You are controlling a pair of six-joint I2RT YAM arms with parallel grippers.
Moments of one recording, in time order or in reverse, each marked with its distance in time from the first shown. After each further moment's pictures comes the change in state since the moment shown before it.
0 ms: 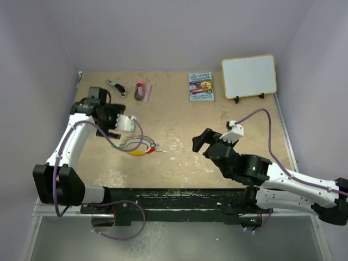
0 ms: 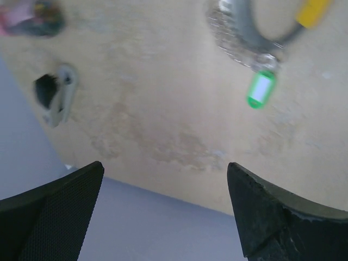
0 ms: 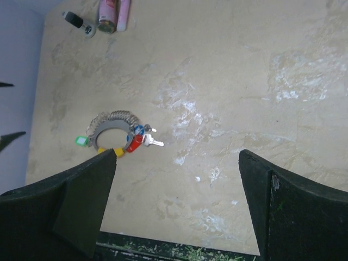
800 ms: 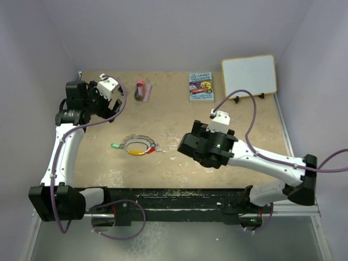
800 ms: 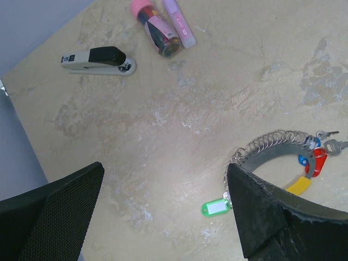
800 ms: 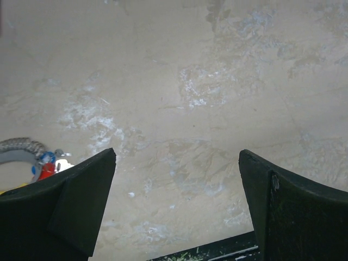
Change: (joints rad) left arm 0.144 -0.130 0.042 0.437 0.256 -1.152; right arm -0.002 0.556 0.549 -0.797 0.198 0.331
